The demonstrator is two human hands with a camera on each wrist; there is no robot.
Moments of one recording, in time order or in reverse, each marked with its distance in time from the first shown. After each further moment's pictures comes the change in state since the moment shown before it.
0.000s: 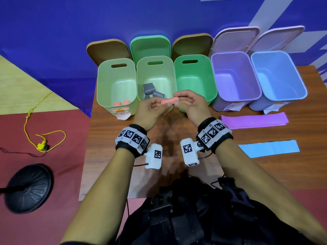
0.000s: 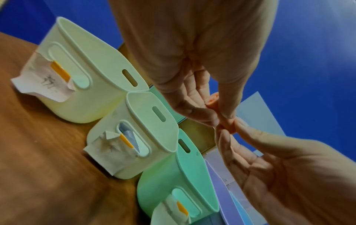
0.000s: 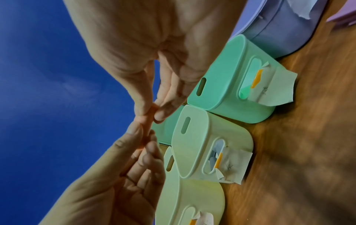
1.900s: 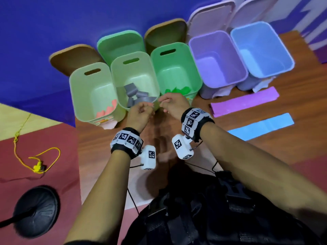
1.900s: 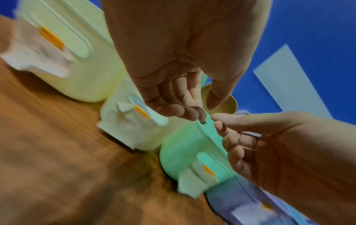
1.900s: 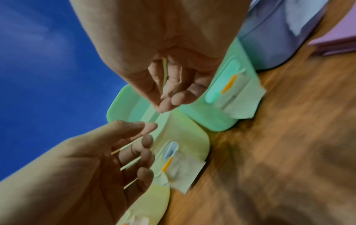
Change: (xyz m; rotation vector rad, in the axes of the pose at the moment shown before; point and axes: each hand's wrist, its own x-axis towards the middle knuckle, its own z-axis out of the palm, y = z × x) left_hand 0.047 -0.041 0.003 0.286 -0.003 -0.147; right_hand 0.042 0.041 0.005 -0.343 0.037 0.176
